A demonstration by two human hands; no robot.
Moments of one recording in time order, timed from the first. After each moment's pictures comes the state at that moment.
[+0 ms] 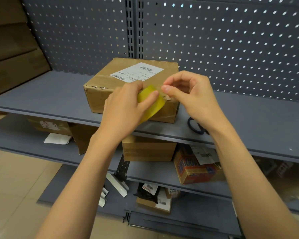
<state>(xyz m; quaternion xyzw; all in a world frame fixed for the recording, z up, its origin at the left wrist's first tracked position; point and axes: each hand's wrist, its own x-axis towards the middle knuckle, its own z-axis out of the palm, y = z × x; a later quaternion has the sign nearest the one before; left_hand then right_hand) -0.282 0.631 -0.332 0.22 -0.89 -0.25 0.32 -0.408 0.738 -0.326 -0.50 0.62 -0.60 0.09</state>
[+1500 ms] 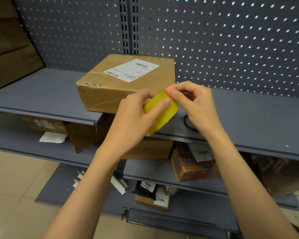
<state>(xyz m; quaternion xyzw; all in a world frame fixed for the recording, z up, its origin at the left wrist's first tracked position) -0.285 0.660 -0.344 0.16 -0.83 -0.44 0.30 -0.423 0.751 -0.355 -0.46 0.63 -0.62 0.06</state>
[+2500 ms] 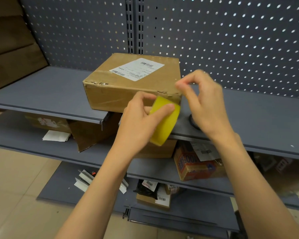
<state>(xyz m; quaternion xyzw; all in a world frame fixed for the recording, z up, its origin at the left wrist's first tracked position) -0.282 0.661 -0.358 0.26 -0.75 -0.54 0.29 -0.405 0.753 -0.337 -0.50 0.71 -0.47 -0.16</state>
